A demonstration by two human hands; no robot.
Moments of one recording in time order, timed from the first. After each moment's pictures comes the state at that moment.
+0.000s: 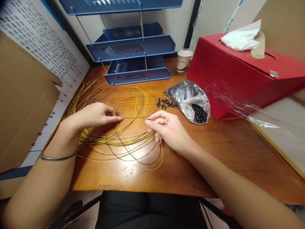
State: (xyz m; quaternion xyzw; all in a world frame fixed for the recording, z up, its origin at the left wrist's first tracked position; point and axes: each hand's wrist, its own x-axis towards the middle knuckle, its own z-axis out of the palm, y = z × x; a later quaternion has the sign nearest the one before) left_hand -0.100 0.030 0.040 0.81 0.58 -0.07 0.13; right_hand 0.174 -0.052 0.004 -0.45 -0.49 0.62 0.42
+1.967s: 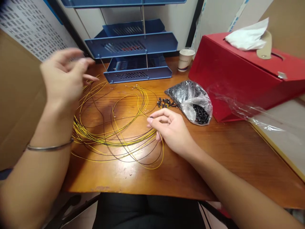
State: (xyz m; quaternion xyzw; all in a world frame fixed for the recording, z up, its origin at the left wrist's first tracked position) left_hand -0.089 0.061 0.074 0.61 0.60 0.51 0.11; right_hand 0.173 -0.052 0.007 -0.47 -0.50 0.57 0.46
